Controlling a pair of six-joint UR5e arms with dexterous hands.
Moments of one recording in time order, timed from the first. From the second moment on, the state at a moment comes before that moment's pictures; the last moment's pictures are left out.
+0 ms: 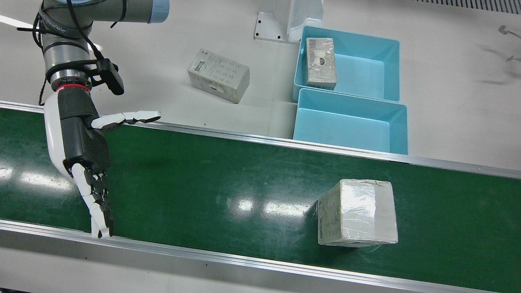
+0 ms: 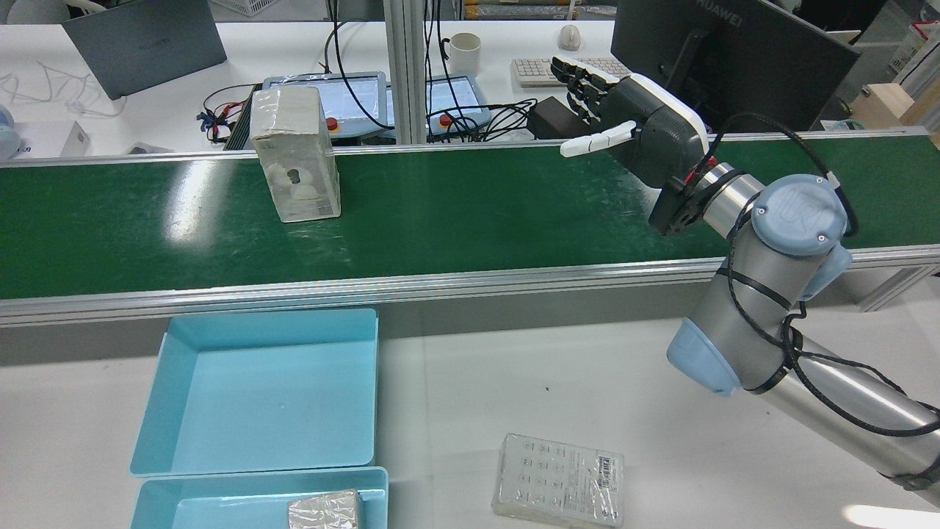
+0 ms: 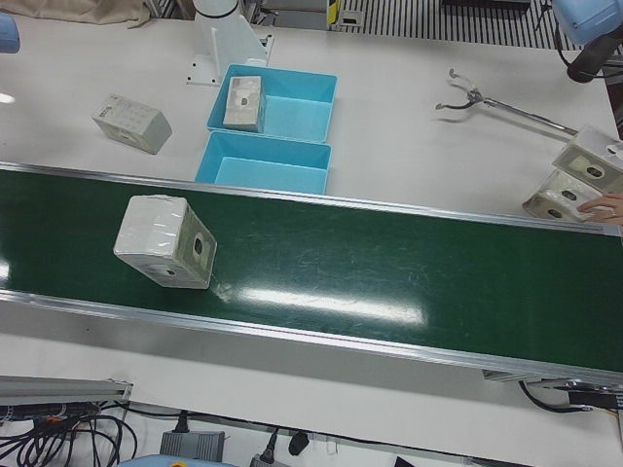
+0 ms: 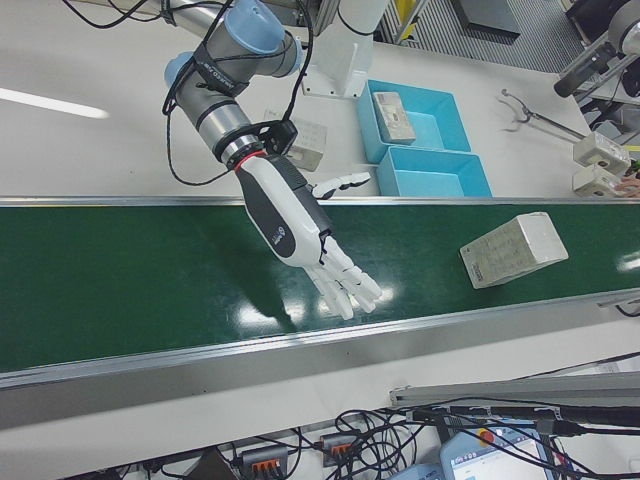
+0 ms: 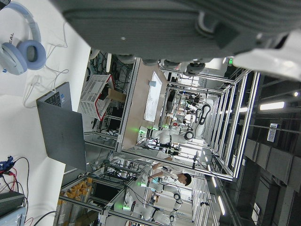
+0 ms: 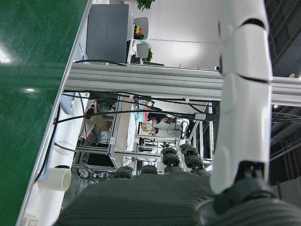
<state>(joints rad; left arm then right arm) -1.82 -1.81 -1.72 0.52 1.92 -0.16 0.93 -1.08 1.79 -3.49 -1.30 -0.21</state>
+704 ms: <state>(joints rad) -1.82 -1.81 -1.72 0.52 1.92 -0.16 0.93 -1.11 1.83 -3.50 -1.30 -0.20</state>
